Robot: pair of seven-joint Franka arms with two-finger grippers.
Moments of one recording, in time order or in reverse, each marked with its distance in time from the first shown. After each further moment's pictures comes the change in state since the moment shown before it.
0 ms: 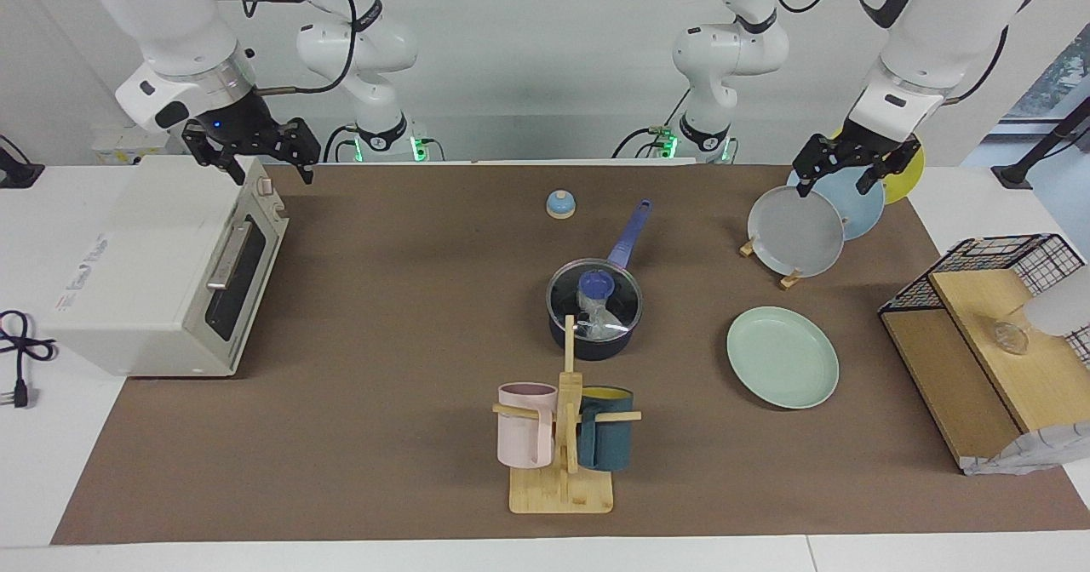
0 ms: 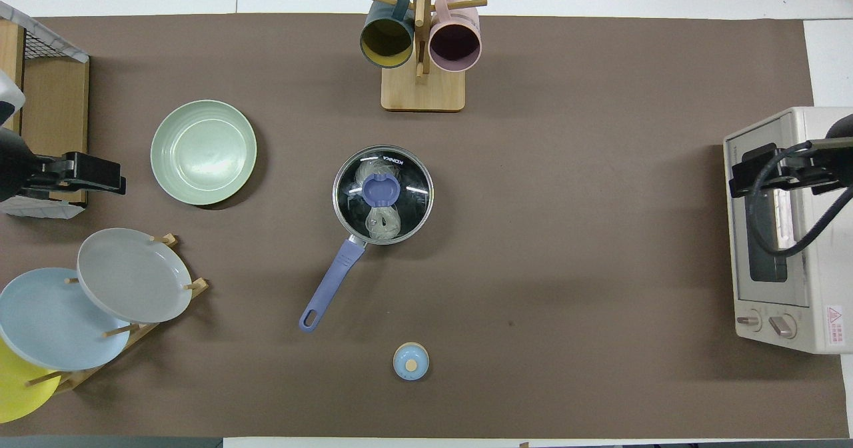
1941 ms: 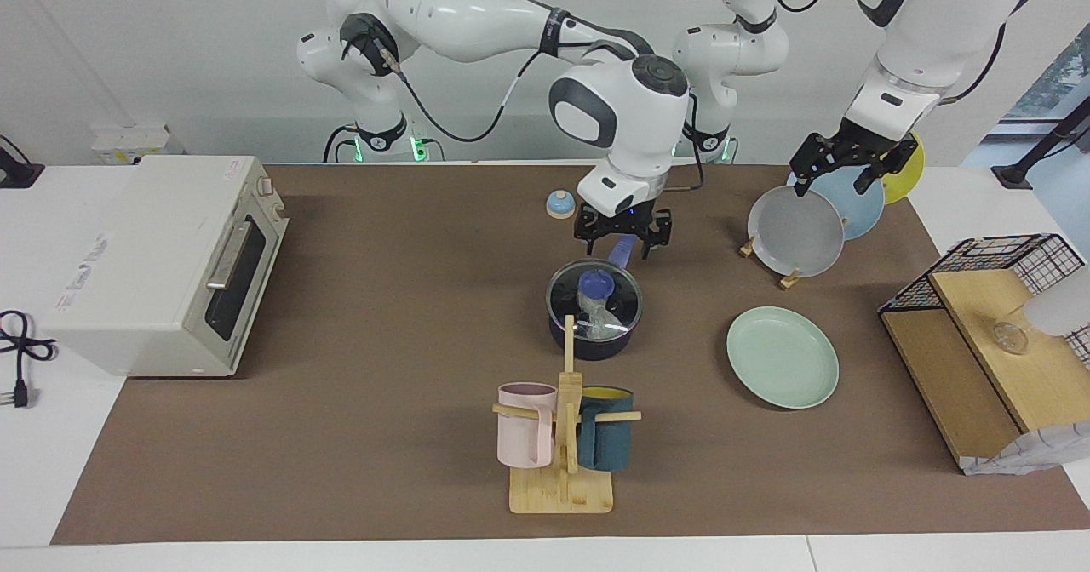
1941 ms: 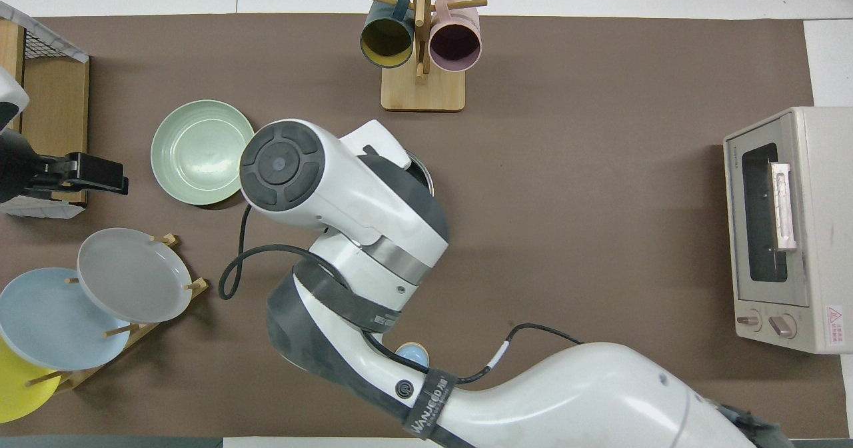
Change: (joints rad) left arm 0.000 -0.001 -0.003 0.000 0.000 0.000 0.000; right arm 0.437 0.750 0.513 0.510 -0.368 0.280 1.021
